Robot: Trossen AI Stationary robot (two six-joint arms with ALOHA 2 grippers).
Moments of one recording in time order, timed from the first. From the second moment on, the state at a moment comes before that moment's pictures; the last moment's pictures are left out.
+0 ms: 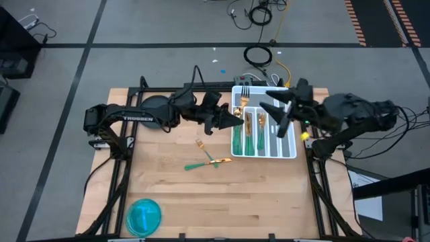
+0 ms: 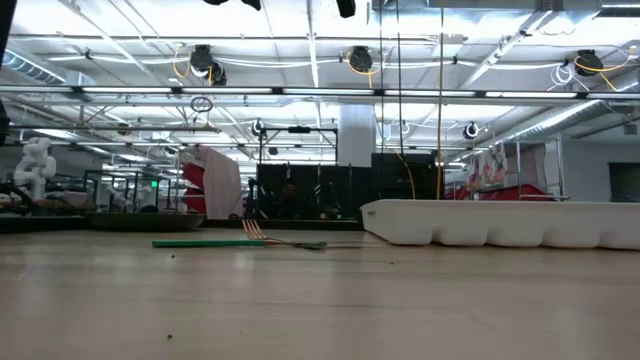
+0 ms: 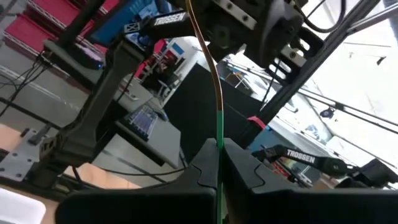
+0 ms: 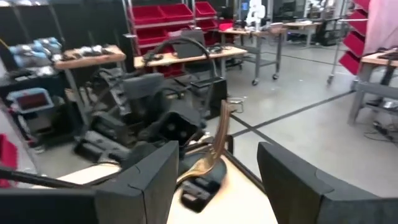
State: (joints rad) left arm 0.14 1.65 1.31 0.58 0.46 -0.80; right arm 0.31 1.15 1.60 -0.58 0.76 0.24
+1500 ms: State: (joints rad) left arm 0.07 1.65 1.31 0.59 0.38 -0.74; right arm 0.06 1.22 1.60 -0.48 0.36 0.14
